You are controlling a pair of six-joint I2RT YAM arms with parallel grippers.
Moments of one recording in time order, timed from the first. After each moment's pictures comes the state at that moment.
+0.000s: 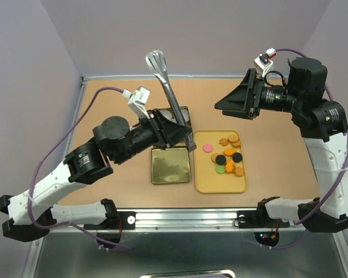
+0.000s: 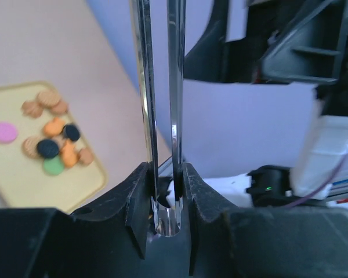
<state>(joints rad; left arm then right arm) -1.13 1.01 1.37 -0.47 -0.18 -0.88 0.32 1.25 1.88 -0.99 -0.81 0.75</state>
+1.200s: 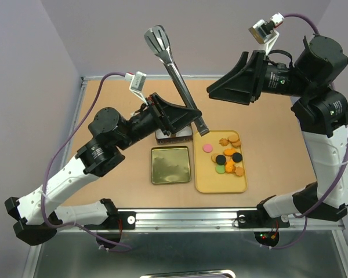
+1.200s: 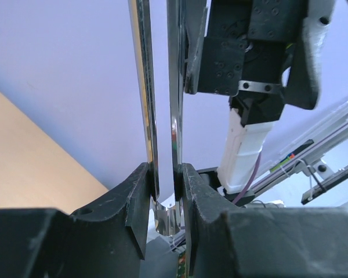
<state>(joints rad) -0.96 1.03 1.29 0.04 0.16 -0.90 0.49 1.40 2.20 -0.67 -0.94 0.80</state>
